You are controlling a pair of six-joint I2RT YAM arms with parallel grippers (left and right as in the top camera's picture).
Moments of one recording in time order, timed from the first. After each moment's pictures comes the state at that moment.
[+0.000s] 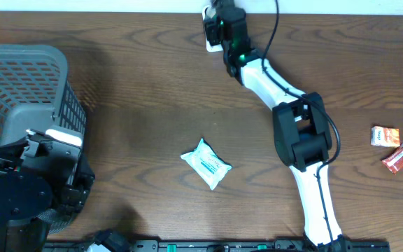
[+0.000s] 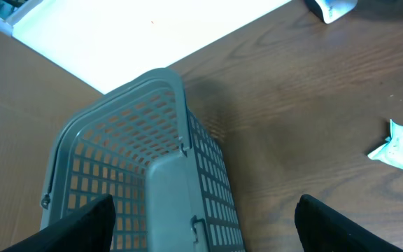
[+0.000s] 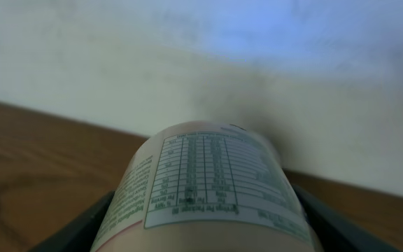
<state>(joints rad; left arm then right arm) -0.62 0.95 1.88 -1.65 -0.58 0.09 0.40 2.46 1.94 0.17 0.15 0.01</state>
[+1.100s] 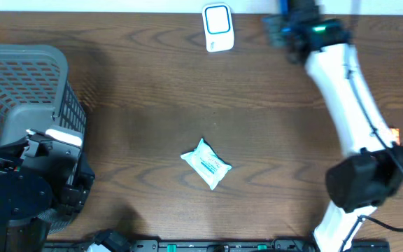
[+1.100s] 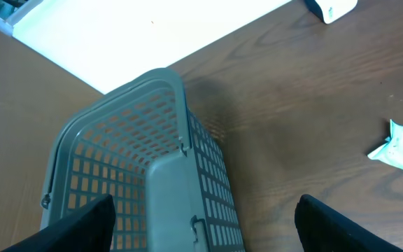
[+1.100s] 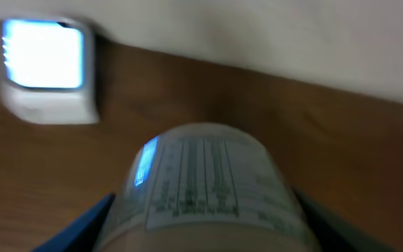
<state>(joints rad) -0.62 0.95 1.88 -1.65 -0.58 0.09 0.19 1.95 1.97 -0.87 0.25 -0.01</state>
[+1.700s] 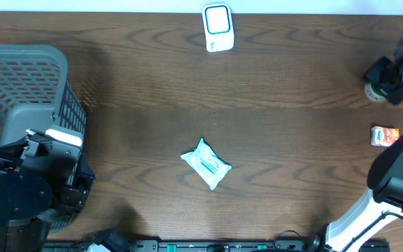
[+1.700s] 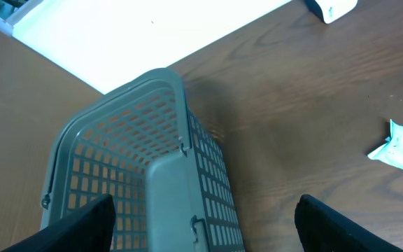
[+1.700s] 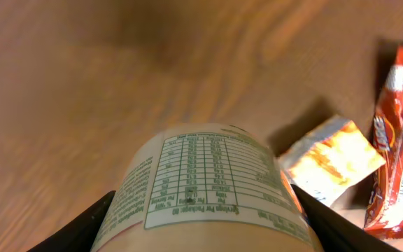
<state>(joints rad) -0.62 0.95 1.88 -1.65 -0.58 0.09 -0.38 2.00 1.75 -1.02 0.11 0.47</state>
